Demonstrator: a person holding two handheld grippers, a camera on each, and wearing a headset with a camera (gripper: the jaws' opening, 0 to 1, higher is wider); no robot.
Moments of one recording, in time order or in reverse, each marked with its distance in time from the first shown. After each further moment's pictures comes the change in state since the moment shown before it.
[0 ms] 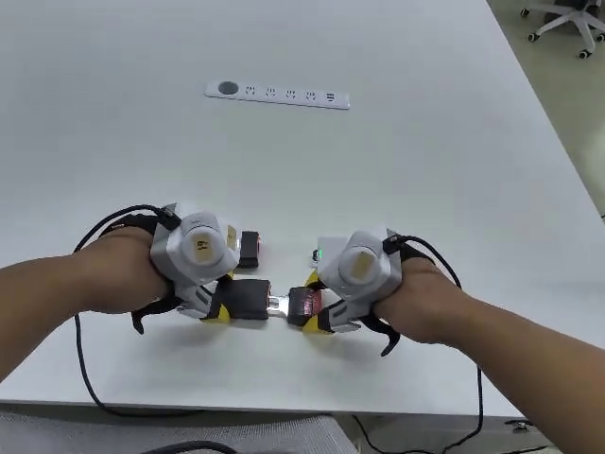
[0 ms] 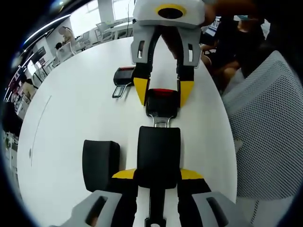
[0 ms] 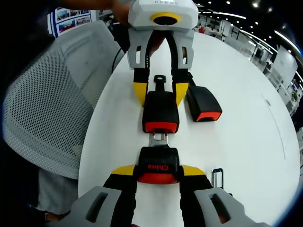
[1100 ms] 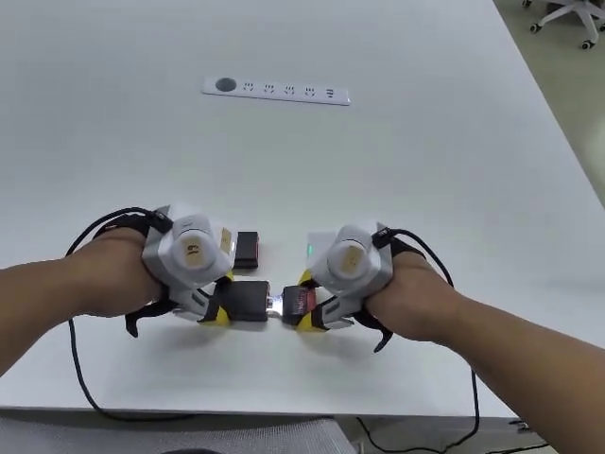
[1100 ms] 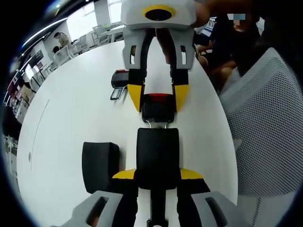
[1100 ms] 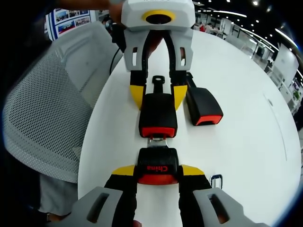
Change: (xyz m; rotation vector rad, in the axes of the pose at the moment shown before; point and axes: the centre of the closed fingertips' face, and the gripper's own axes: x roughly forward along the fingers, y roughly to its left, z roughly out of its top) left arm -0.004 -0.005 0.007 0.026 -0.020 -0.014; right arm 0.006 -0.003 0.006 0.011 0.021 0.016
